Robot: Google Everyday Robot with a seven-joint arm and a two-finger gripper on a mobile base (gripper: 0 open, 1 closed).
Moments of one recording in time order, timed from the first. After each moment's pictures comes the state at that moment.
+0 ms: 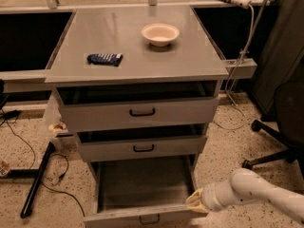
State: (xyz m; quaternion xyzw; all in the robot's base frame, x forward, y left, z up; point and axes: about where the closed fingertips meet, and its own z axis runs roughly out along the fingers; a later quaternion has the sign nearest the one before) arm 0.431 -0.166 0.381 -0.61 0.72 0.23 0.25
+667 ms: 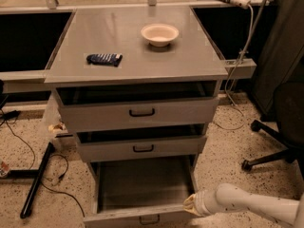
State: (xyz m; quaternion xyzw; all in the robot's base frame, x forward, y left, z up) arm 0.462 -0.170 0.265 -0.61 0.74 0.14 0.25
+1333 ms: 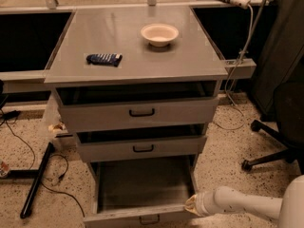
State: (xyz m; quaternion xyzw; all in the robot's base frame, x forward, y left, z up) arm 0.478 -0.181 0.229 -0.60 0.75 0.11 0.25
